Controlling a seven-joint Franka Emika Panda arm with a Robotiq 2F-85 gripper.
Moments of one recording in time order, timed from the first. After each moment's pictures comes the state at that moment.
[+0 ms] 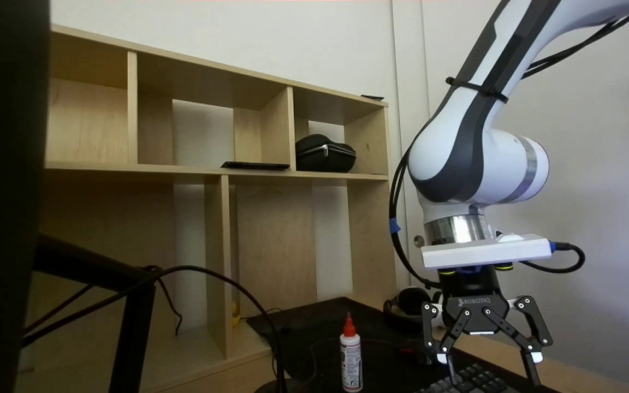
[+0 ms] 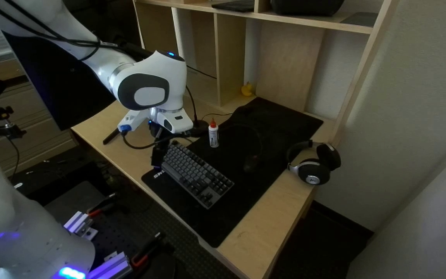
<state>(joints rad) -0.05 -0.12 -0.04 -2.67 0.13 2.30 0.70</state>
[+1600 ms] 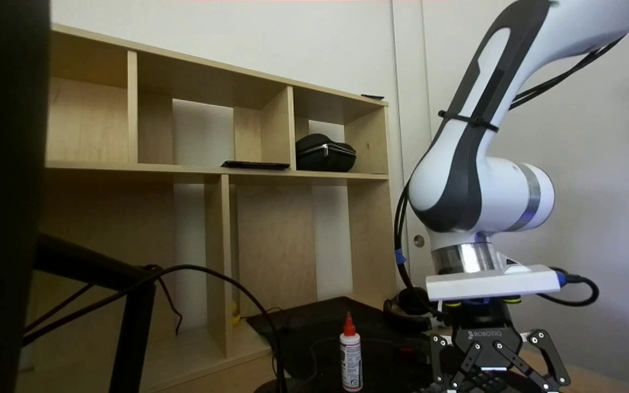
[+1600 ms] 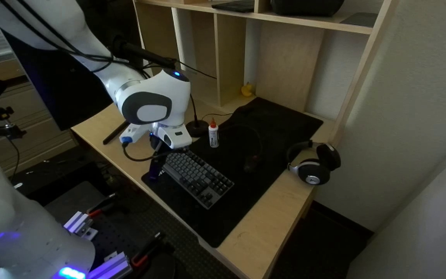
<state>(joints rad) -0.05 -0.01 -0.04 -2.69 0.21 2.37 0.69</state>
